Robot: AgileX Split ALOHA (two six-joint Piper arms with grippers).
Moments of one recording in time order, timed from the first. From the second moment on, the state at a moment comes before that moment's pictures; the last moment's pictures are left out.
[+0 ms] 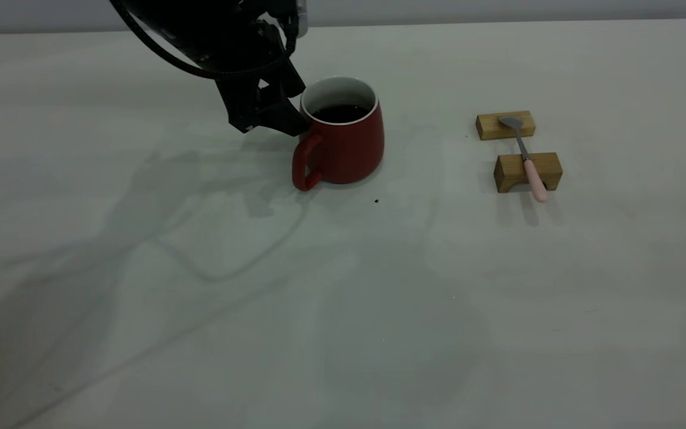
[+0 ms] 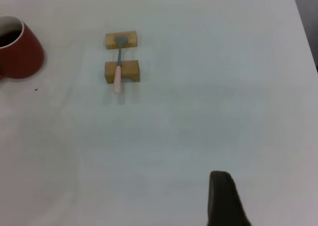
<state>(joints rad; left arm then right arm) -0.28 2.40 -1.52 -0.92 0.43 1.98 -0.01 0.02 -0.47 0.02 1.14 -0.01</state>
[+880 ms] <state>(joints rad) -0.22 1.50 -1.52 -0.19 1.15 0.51 -0.01 0.02 -0.47 0.02 1.14 -0.01</state>
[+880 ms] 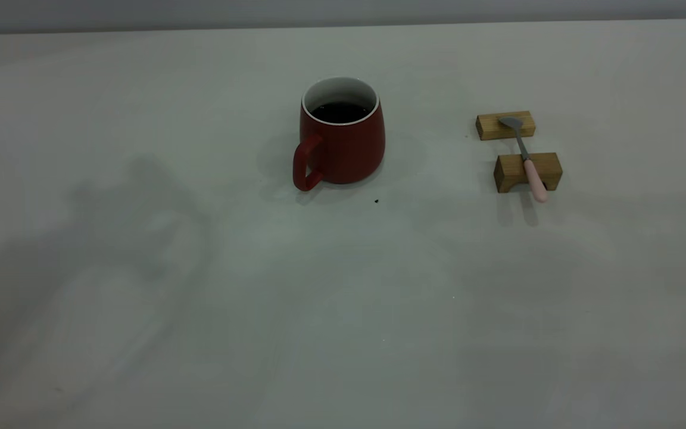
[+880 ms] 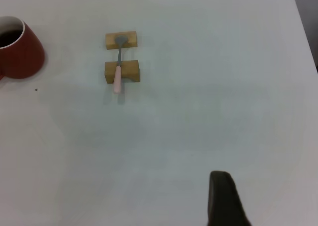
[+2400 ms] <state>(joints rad) -0.20 0.10 -0.49 -0.04 1.12 0.05 -0.01 0.02 -0.47 0.03 1.14 -0.01</state>
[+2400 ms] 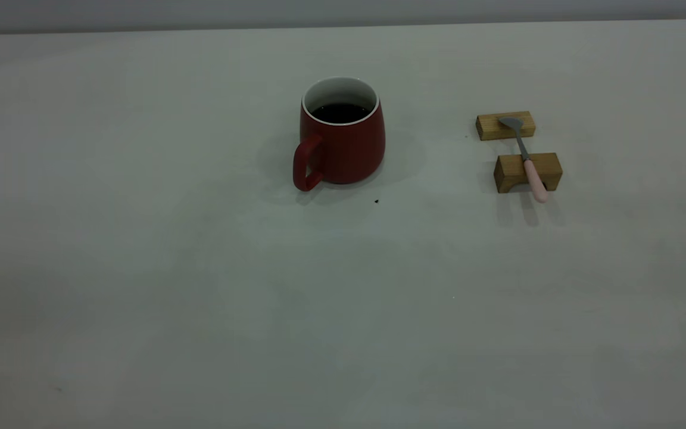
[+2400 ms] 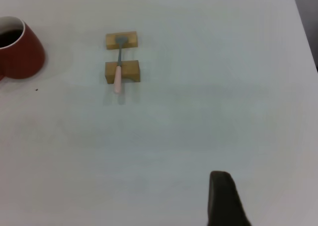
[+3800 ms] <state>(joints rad) -0.08 -0.02 -0.49 -0.04 1.13 0.04 0.11 1.63 -0.67 1.33 0.41 -1.17</state>
